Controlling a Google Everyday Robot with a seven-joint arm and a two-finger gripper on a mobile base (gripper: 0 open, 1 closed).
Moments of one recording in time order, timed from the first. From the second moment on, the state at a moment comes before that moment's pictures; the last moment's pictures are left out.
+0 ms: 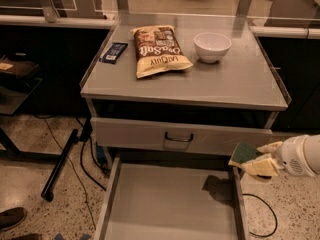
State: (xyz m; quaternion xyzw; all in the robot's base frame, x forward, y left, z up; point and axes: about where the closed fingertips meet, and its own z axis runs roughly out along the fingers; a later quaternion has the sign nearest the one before) arm 0.462 -0.276 0.704 -0.34 0.88 0.14 0.29
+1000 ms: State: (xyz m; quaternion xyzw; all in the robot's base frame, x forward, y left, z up) arm 0.497 -0.272 0.790 -0.35 0.86 0.08 0.36
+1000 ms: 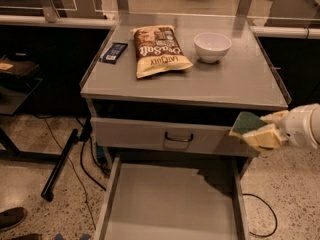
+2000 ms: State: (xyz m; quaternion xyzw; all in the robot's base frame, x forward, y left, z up) arm 0.580 -0.277 0.882 -0.35 0.85 0.04 0.40
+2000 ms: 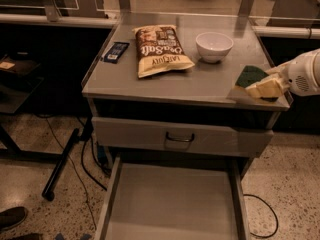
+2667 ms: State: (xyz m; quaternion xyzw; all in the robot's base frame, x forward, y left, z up) arm 0.661 -0.241 0.875 -0.38 0.84 0.06 0.39
